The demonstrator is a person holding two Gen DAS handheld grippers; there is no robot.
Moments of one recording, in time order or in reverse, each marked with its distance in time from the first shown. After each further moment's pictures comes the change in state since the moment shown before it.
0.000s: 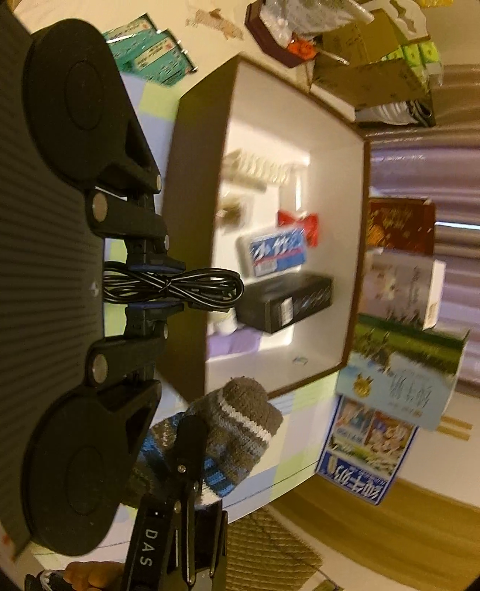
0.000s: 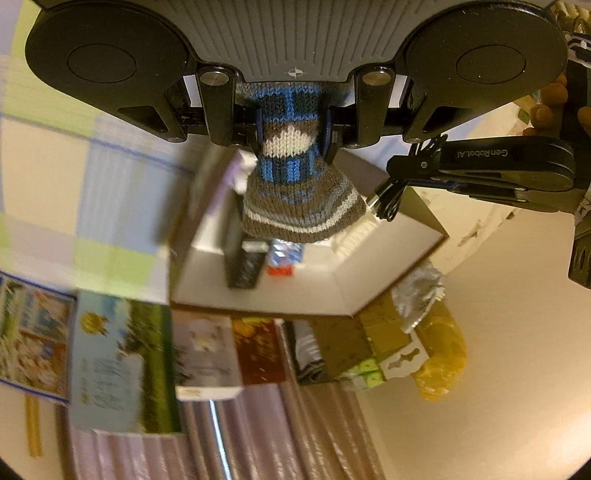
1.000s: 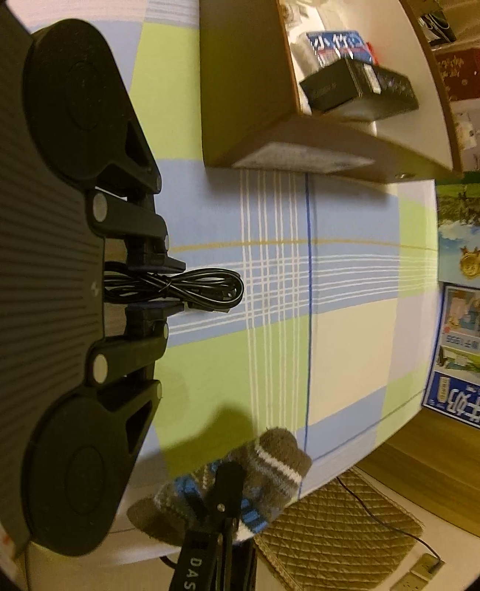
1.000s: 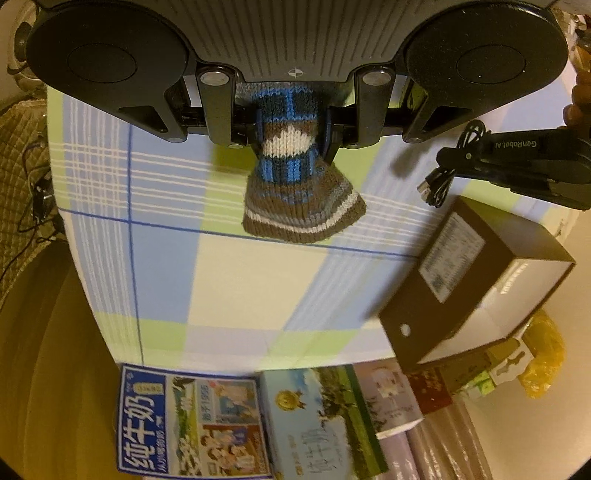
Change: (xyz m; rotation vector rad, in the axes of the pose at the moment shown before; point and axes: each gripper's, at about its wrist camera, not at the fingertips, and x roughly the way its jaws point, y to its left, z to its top) left arm 0.113 -0.195 -0.055 0.133 0.208 -0.074; right arm -0.100 -0.196 -0.103 0.171 0.090 -0.245
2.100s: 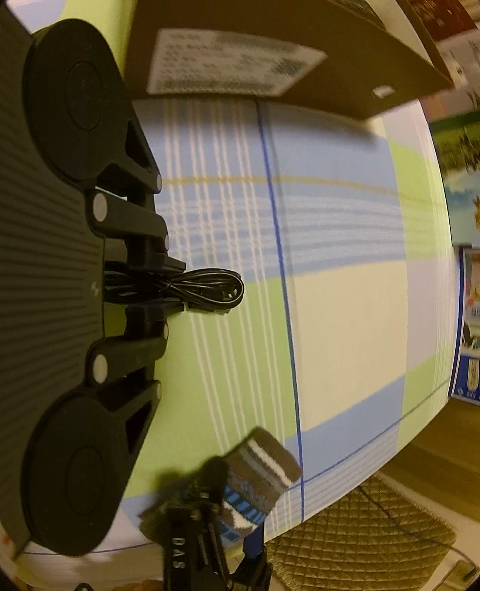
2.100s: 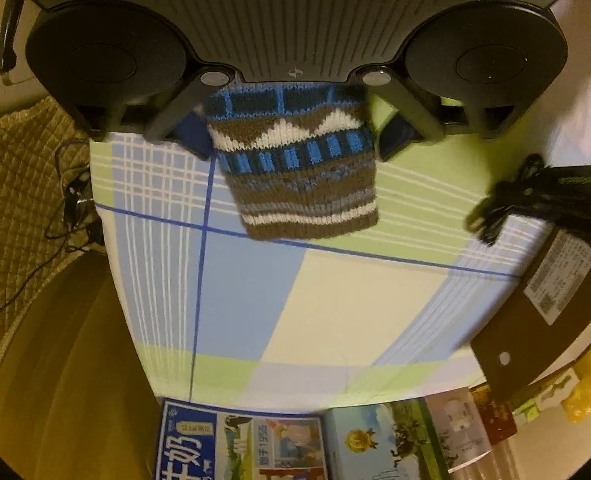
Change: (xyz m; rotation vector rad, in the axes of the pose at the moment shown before) left arm 0.079 -0.045 0.050 0.078 0.061 0.043; right arm 0.062 -0.090 0.007 -0.027 0.069 -0.148
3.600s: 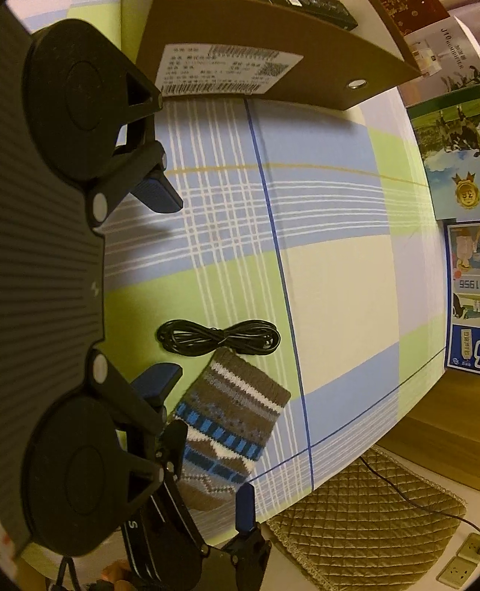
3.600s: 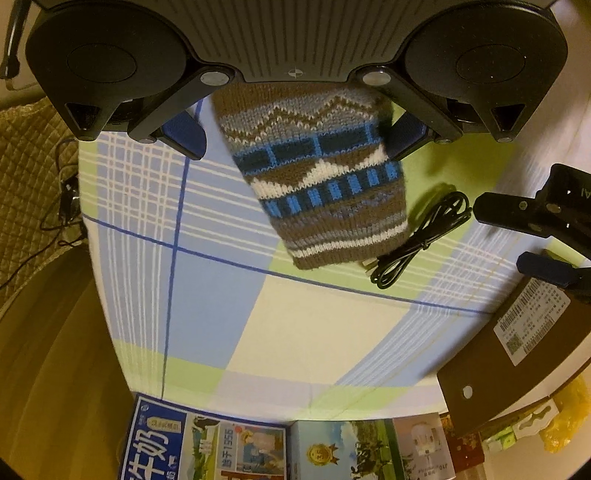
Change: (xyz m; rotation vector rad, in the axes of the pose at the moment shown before) left arm -0.025 -0.021 -0.002 0.073 -0.013 -0.024; right arm -0.007 0.023 -0.017 -0.072 0.051 0.034
